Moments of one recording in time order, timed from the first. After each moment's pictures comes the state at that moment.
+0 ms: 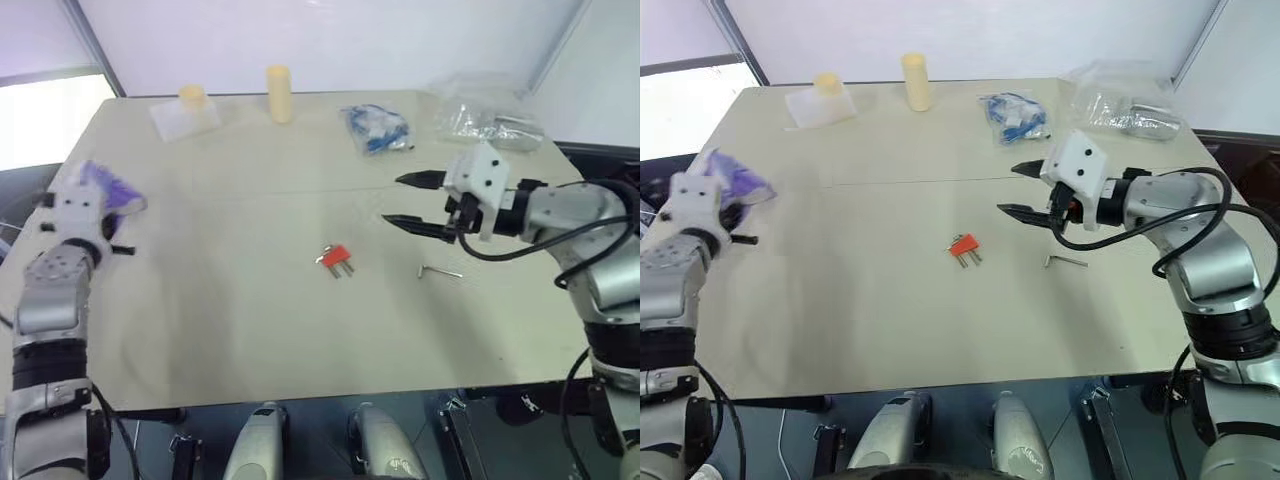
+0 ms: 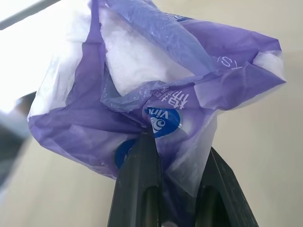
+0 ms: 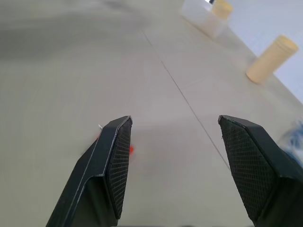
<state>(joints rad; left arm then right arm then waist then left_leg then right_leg) -0.40 0.68 0.39 0.24 -0.06 0.59 -0.15 -0.62 -0.82 0.04 -0.26 0.34 0.47 0.95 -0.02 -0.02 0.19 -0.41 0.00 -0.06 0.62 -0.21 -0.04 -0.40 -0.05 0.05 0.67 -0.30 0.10</state>
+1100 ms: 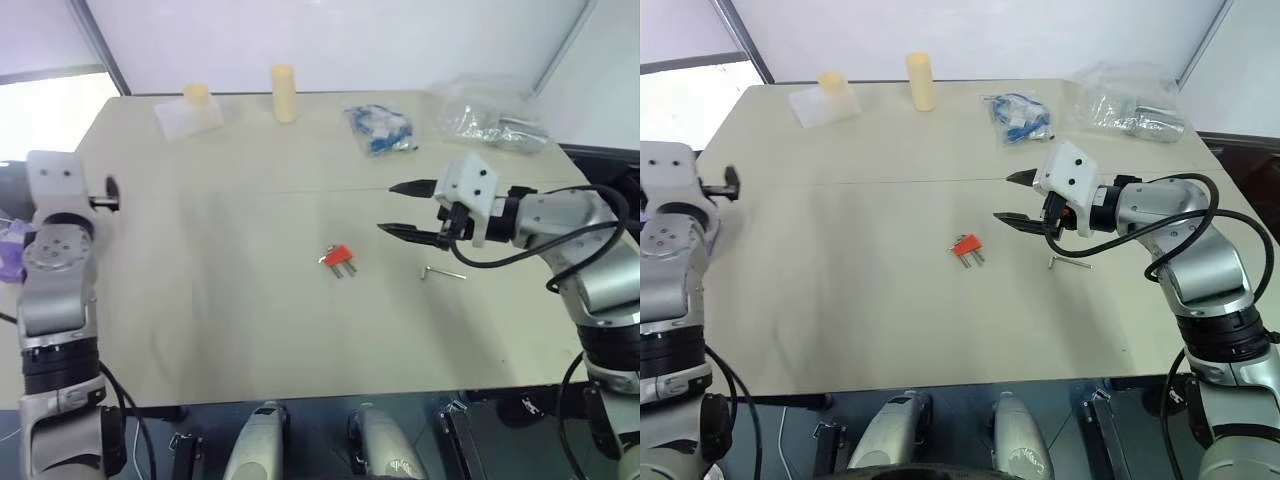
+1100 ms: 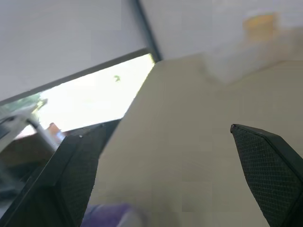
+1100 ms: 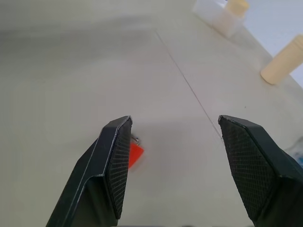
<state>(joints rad) -0.47 0.59 0.33 -0.04 -0.10 0.50 -0.10 -0.59 -0.82 0.05 -0.27 0.32 0.47 0.96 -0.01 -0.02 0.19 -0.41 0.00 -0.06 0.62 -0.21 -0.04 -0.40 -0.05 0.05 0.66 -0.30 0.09</state>
